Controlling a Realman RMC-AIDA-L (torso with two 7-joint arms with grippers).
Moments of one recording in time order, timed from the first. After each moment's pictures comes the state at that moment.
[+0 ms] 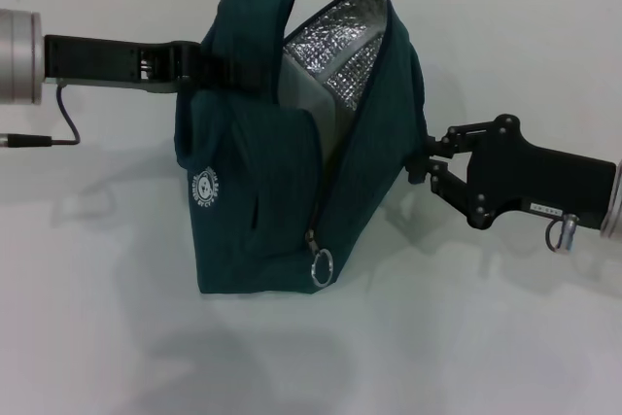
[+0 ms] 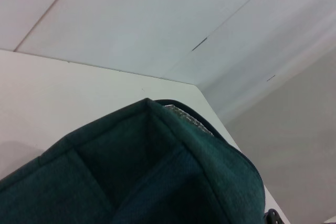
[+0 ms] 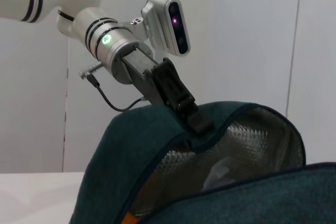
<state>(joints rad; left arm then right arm) -0.56 -2.04 0.74 1.02 2.00 1.72 -2.39 0.43 2.01 -1.52 -0.60 -1.09 -1.28 0.84</state>
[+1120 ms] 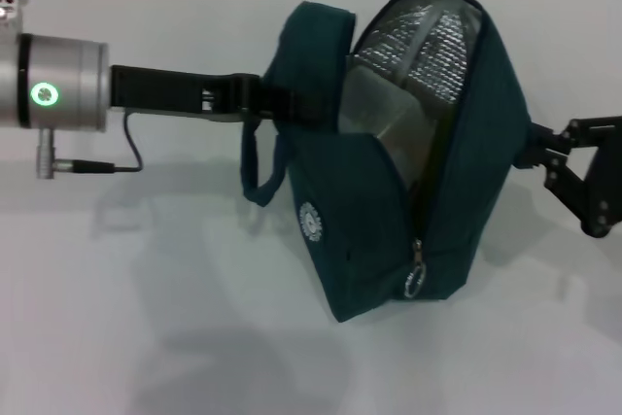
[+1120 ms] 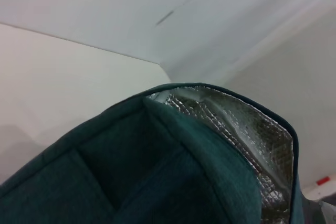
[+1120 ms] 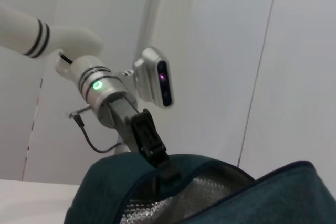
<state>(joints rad) -0.61 -2.08 0.76 0.88 1.99 1.72 -2.31 0.20 1.99 -1.32 -0.84 -1.19 -1.44 0.83</state>
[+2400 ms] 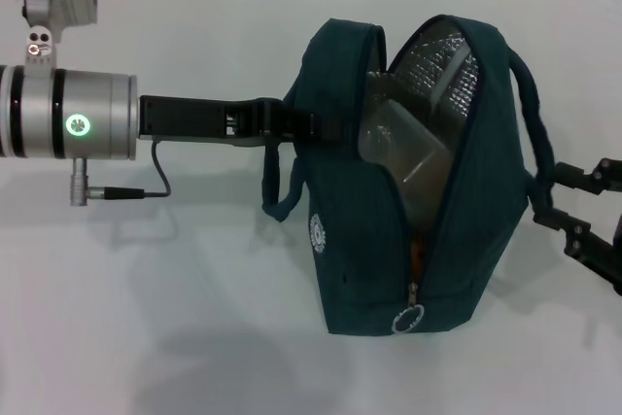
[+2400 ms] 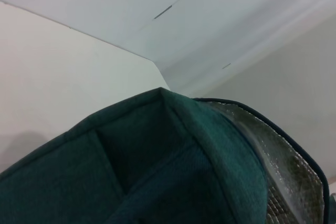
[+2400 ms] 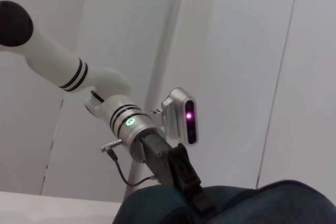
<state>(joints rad) -0.62 -2.09 0.76 0.71 1.97 1.66 -2.22 0.15 2.00 -1.19 -0.75 -1.27 -1.64 0.73</state>
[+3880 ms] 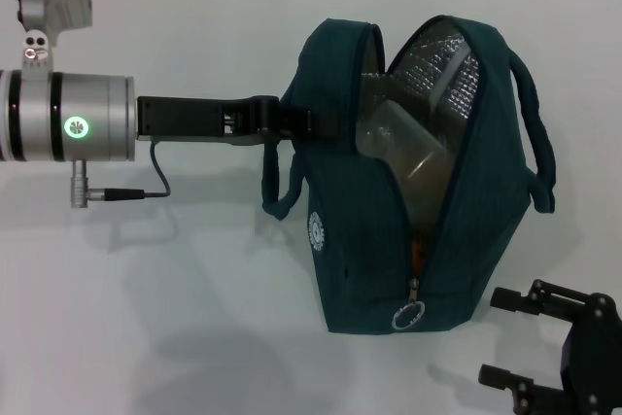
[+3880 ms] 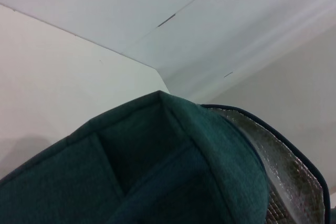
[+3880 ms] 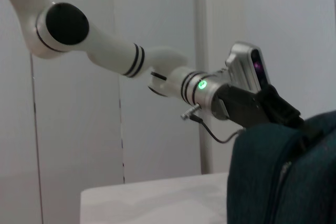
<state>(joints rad) -0.61 -2.09 0.76 0.71 1.95 1.65 -2.22 0.22 2.01 -1.23 -0.40 -1.42 -1.73 0.67</state>
